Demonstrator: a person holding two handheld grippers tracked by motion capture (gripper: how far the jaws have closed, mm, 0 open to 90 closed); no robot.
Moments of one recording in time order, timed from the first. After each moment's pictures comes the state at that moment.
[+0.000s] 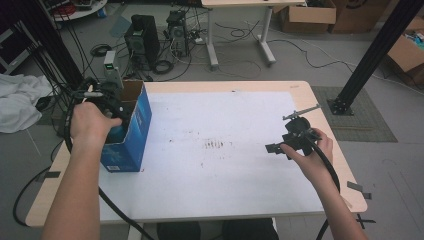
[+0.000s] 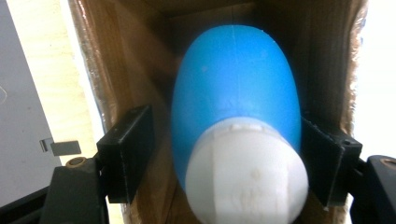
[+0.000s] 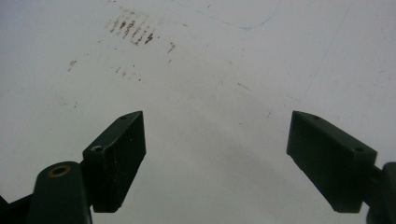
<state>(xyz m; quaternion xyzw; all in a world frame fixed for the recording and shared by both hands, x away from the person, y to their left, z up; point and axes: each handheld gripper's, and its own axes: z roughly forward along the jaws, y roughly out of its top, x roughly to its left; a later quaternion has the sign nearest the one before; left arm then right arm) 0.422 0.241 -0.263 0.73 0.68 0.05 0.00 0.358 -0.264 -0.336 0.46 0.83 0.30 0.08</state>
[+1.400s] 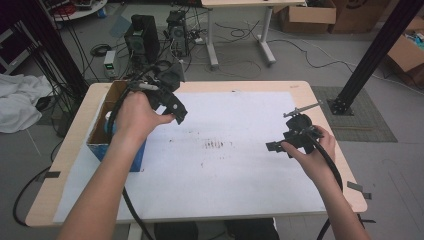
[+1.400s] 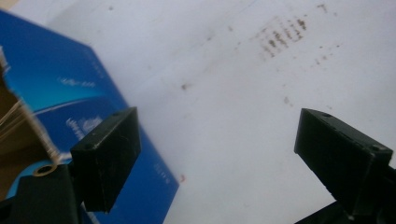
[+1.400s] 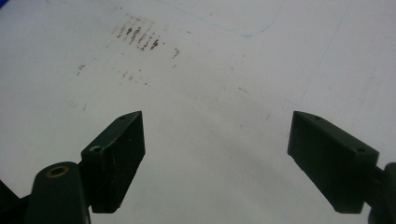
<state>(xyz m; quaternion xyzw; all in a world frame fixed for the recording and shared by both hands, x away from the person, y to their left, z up) 0.406 0.091 -0.229 0.87 0.48 0.09 0.09 0.355 -0.262 -0.321 0.45 0.84 0.30 0.09</state>
